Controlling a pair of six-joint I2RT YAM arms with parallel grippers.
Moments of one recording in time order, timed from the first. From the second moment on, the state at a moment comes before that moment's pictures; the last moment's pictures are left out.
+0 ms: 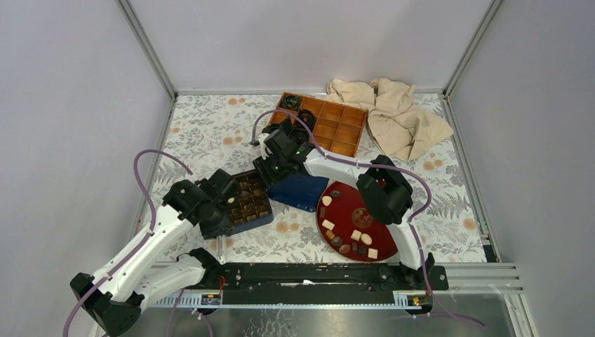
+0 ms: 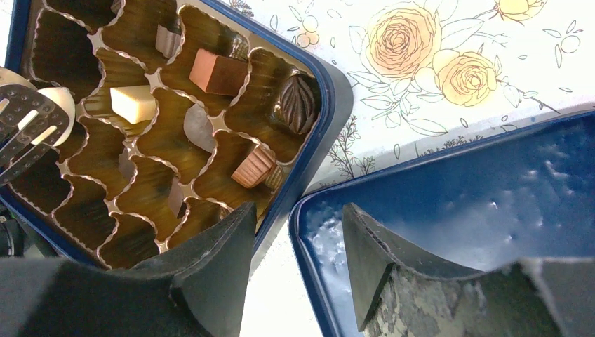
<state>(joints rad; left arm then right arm) -0.61 0.91 0.96 -1.46 -0.17 -0.90 0.89 2.16 1.67 -0.38 -0.22 0.21</state>
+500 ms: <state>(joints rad) -0.61 0.91 0.96 -1.46 -0.16 -0.90 0.89 2.16 1.67 -0.38 -0.23 0.21</state>
